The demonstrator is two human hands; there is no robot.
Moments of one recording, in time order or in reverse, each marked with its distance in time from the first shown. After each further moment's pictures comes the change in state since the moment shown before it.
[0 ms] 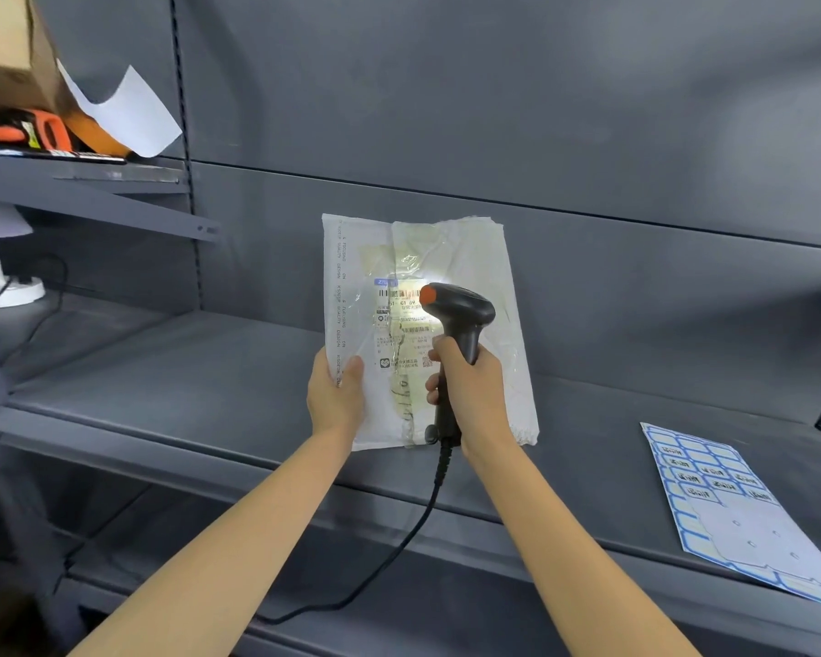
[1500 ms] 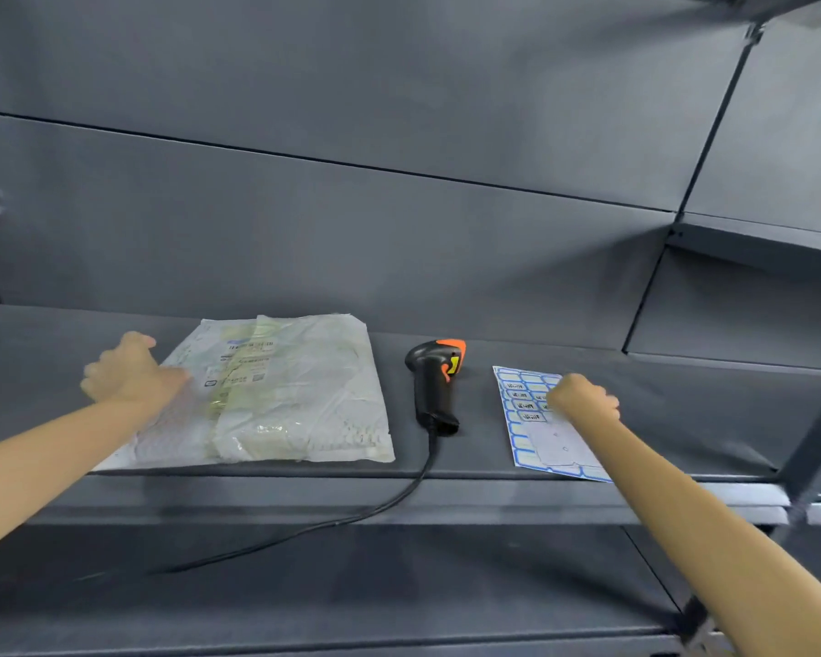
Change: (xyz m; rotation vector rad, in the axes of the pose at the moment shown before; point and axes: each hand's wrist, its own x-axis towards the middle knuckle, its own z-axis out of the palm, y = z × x) left_hand 0.022 0.026 -0.021 1.047 -0.040 -0.070; right_hand 0.022 0.013 -0.296 -1.257 0.515 0.665
